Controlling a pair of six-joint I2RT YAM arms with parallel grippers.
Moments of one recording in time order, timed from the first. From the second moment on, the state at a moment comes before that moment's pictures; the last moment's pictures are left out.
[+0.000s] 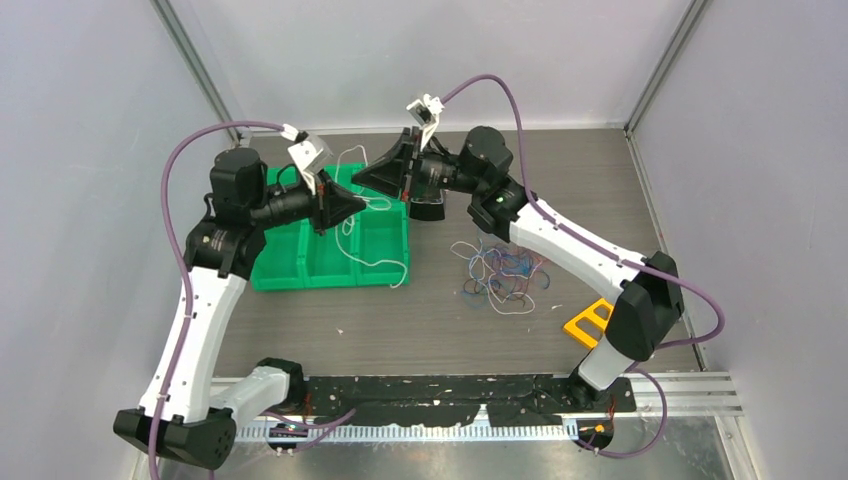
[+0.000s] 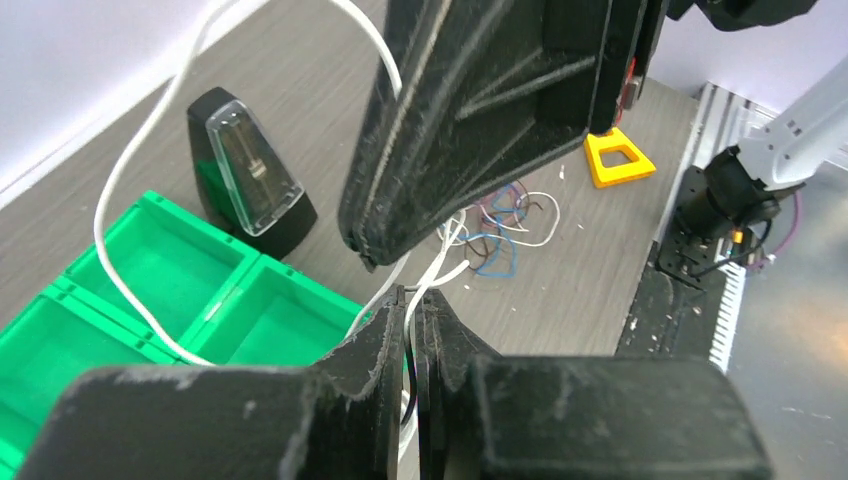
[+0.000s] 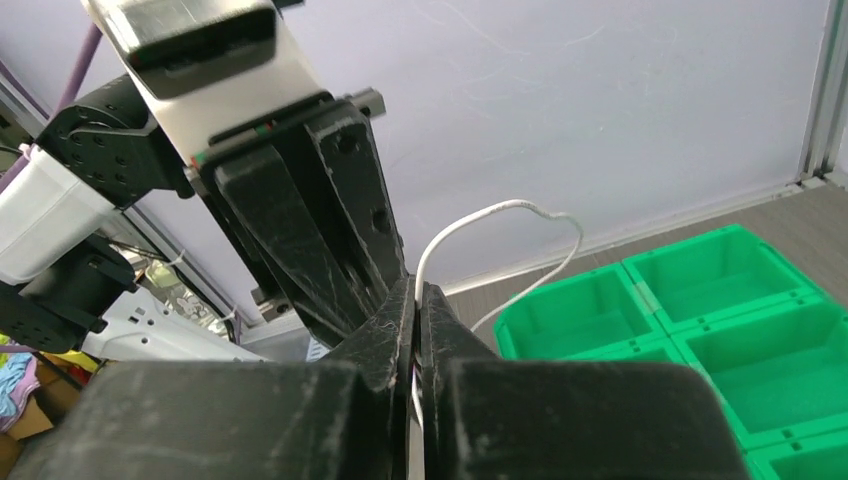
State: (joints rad) left arm -0.20 1.05 1.31 -0.60 0.86 0.14; right arm 0.76 1.63 1.48 0.43 -0.68 0.50
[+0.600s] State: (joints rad) left arm -0.29 1.00 1.22 -0.49 0.73 0.24; right arm 0.75 1.53 1.38 0.43 -0.69 0.58
